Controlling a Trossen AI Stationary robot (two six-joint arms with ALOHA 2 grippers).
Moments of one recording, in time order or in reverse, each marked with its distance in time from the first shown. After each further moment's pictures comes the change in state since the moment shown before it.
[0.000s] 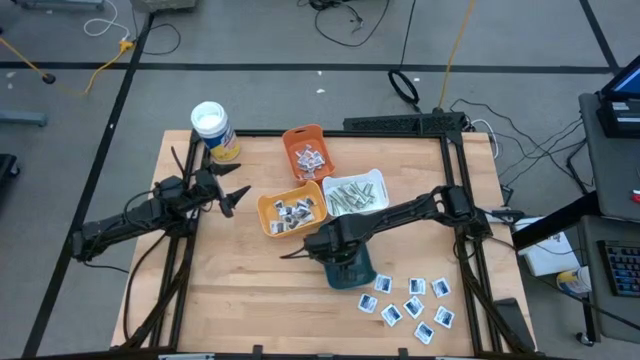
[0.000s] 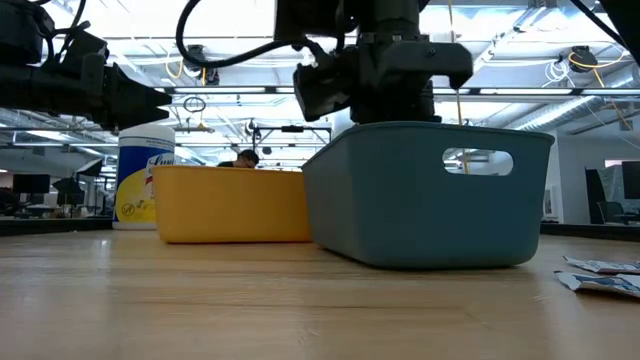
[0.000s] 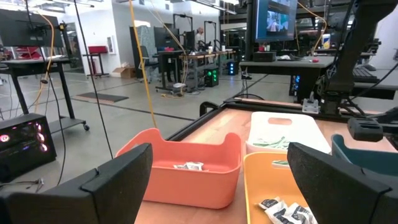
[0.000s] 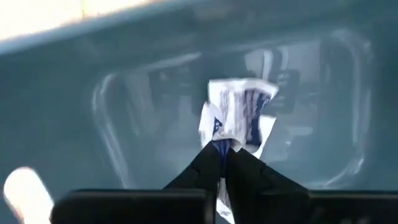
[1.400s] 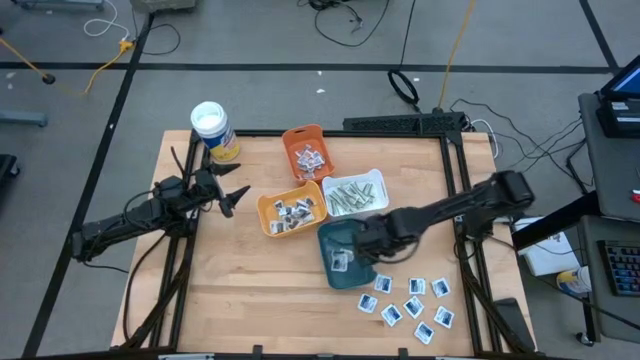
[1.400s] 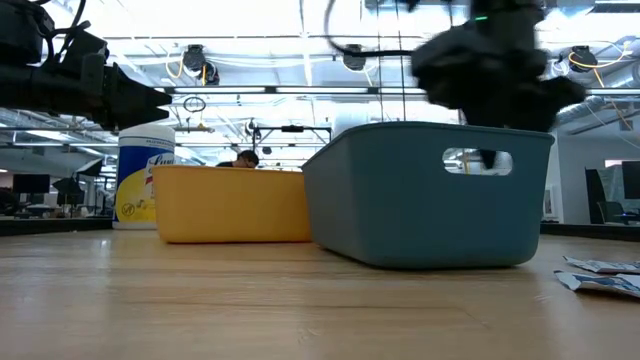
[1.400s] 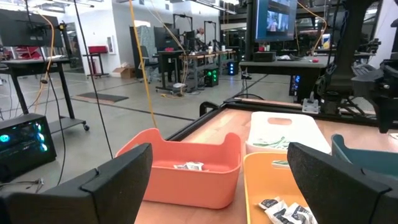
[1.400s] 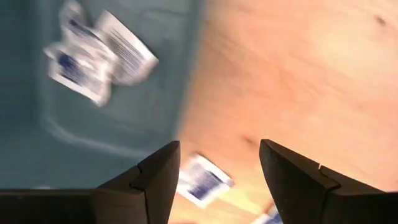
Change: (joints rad) left arm 0.000 0.000 0.000 0.000 0.000 0.000; right arm 0.063 -0.449 -0.480 0.059 0.032 1.208
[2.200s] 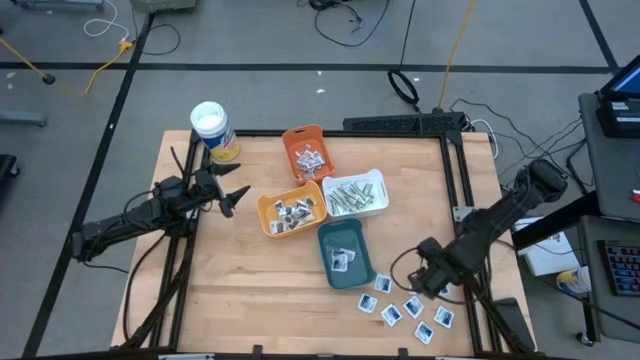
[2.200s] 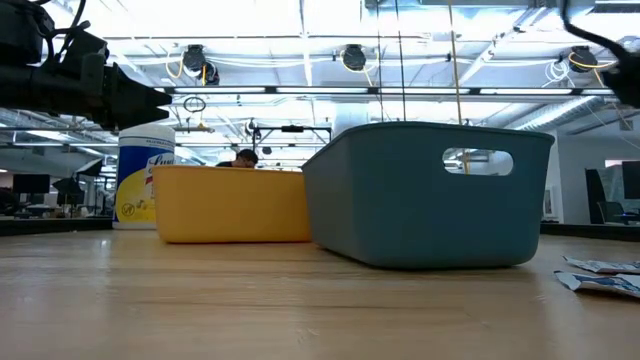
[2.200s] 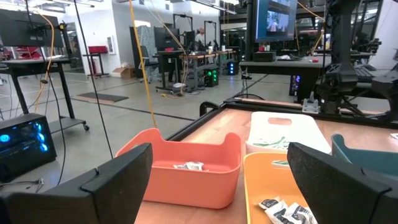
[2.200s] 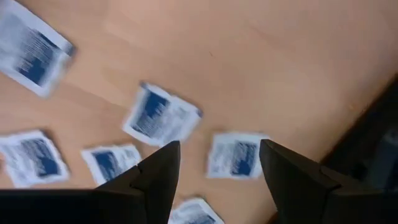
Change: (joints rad) left arm 0.000 0.000 0.000 0.000 0.000 0.000; right arm 0.469 -0.335 -0.393 -0.008 -0.034 0.456
